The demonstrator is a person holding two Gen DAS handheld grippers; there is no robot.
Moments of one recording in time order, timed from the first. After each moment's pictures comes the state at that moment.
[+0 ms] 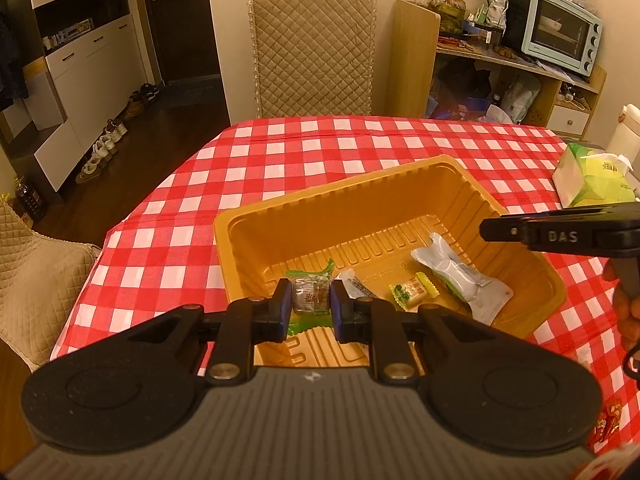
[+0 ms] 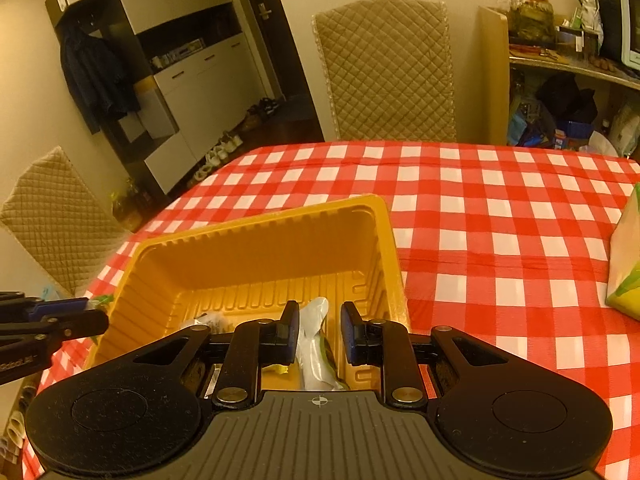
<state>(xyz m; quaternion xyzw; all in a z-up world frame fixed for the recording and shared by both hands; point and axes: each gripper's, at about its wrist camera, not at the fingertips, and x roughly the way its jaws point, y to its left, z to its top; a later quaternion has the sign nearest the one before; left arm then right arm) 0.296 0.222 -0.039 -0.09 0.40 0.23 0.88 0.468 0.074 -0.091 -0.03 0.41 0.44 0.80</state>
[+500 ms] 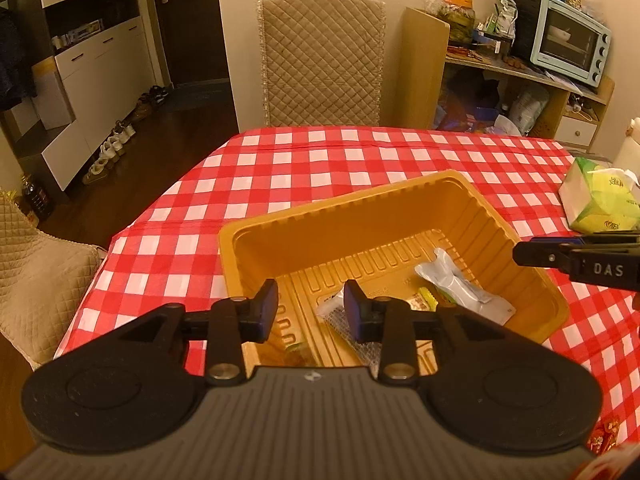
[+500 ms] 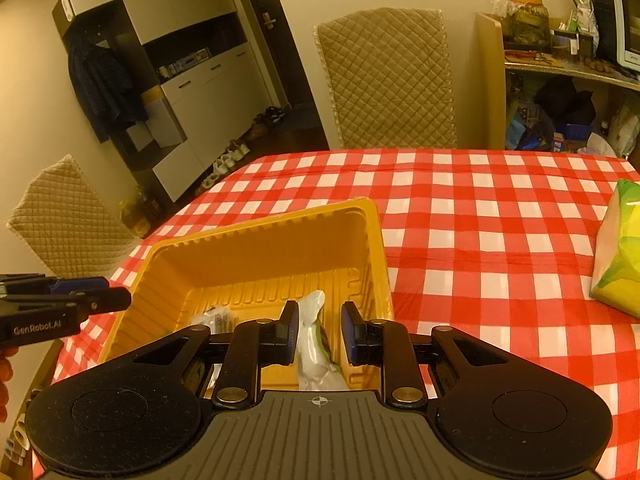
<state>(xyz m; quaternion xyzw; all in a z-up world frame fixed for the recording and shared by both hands) 0.297 0.223 -0.033 -0.09 0.39 0.25 0.88 0.458 0.047 -0.077 -0.02 0.40 0.45 0.80</state>
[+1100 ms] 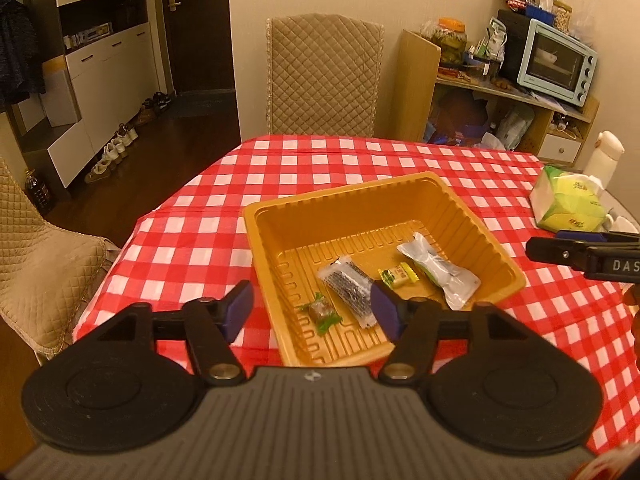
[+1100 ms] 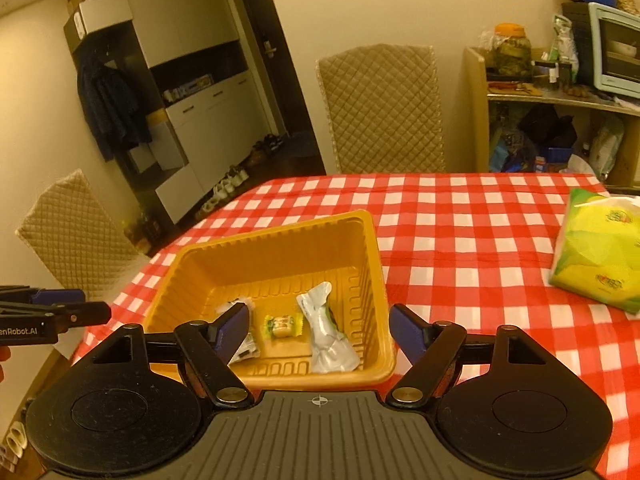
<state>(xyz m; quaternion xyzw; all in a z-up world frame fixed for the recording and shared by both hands) 0.222 0.193 0.003 -0.11 0.36 0.25 0.89 0.402 -0.006 -0.040 0.00 0.36 0.44 0.82</state>
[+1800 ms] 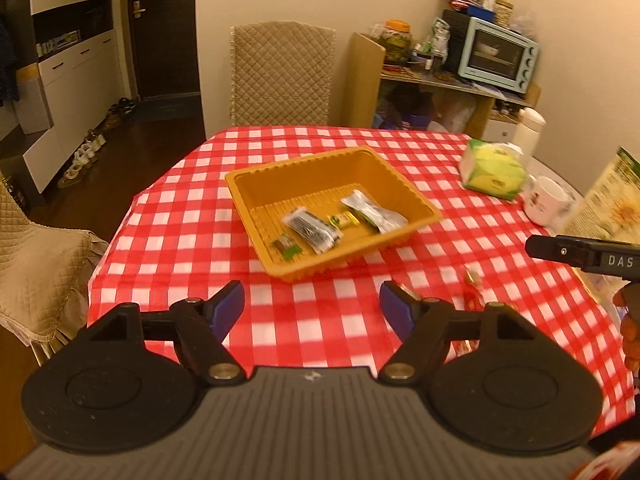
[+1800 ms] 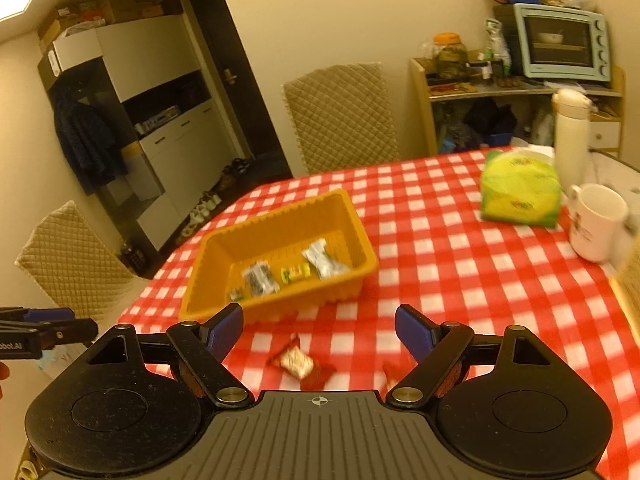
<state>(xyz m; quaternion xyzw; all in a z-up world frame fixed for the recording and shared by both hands) 0.107 0.130 0.042 -0.10 0.36 0.18 0.91 0.272 -0.102 0.007 0.04 0.36 0.38 0.85</state>
